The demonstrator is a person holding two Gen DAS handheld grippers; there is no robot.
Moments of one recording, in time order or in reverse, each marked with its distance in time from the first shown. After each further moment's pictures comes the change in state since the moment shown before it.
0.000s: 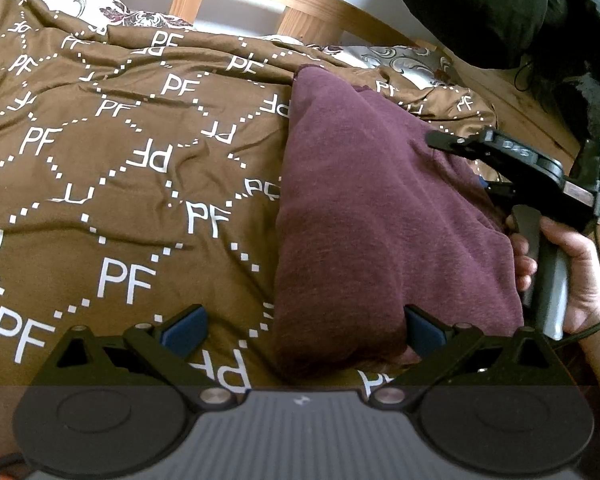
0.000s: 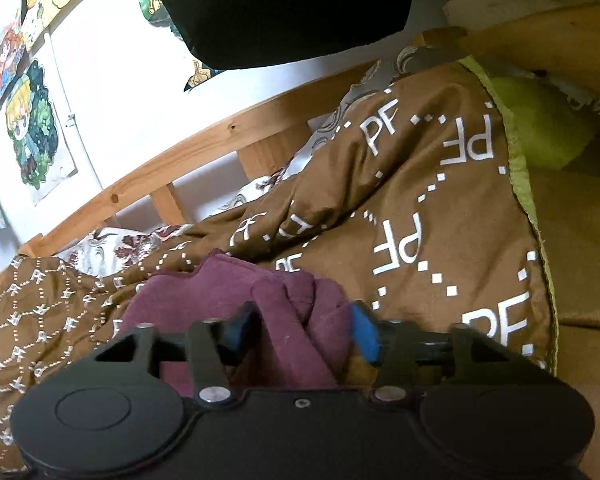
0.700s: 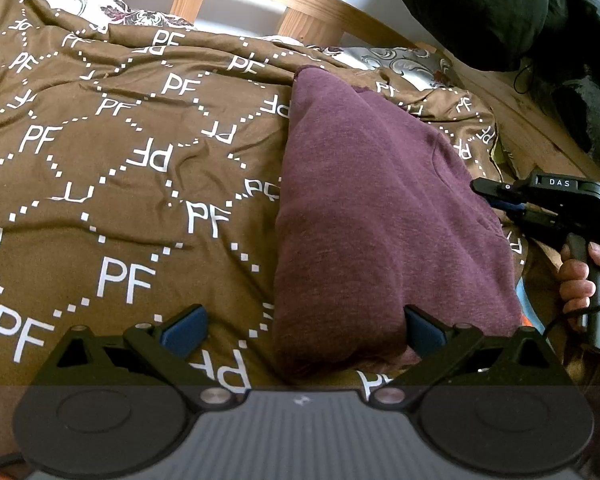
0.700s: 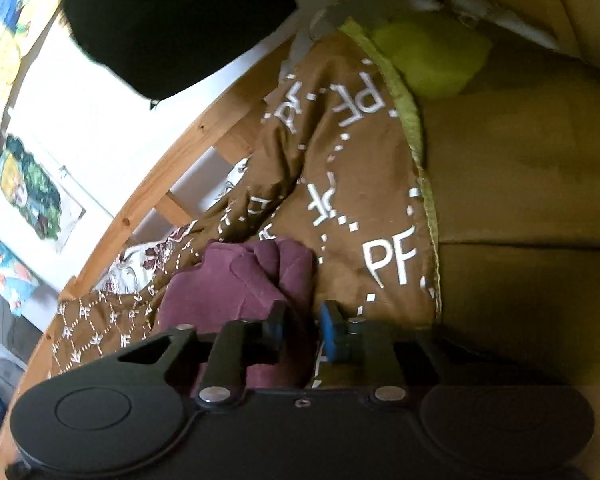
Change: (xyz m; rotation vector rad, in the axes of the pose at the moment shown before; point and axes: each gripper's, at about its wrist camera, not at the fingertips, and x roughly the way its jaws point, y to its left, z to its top) left arm 0.000 0.001 -0.001 -0.006 -0.002 -0.005; right arm -0.052 -0.042 0.007 0.230 0.131 0.035
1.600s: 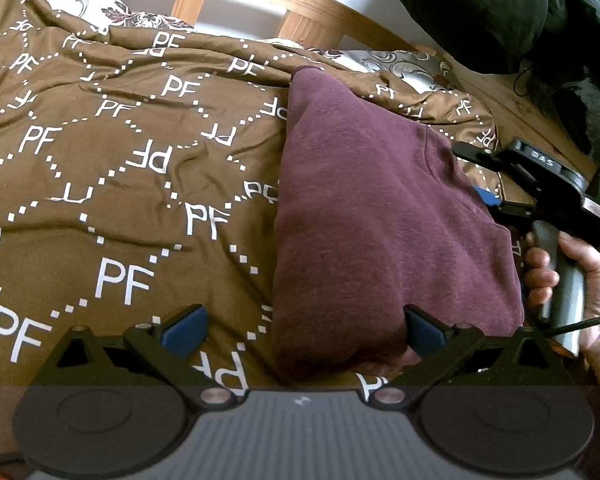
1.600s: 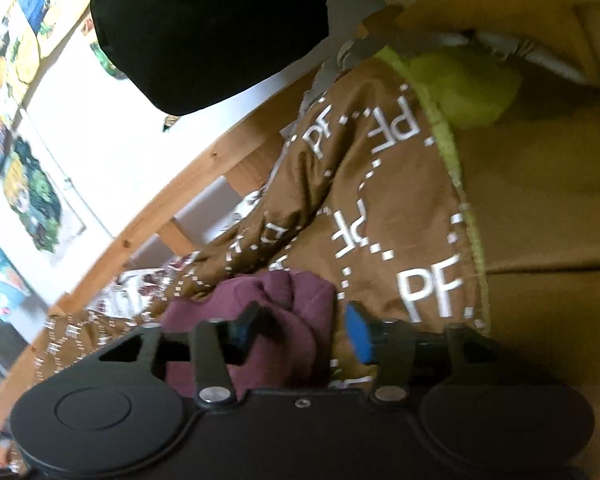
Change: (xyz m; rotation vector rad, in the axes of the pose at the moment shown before) left arm 0.001 0.000 0.000 0.001 -0.008 -0.003; right arm 0.030 0.002 -0.007 0.003 -0.153 0.041
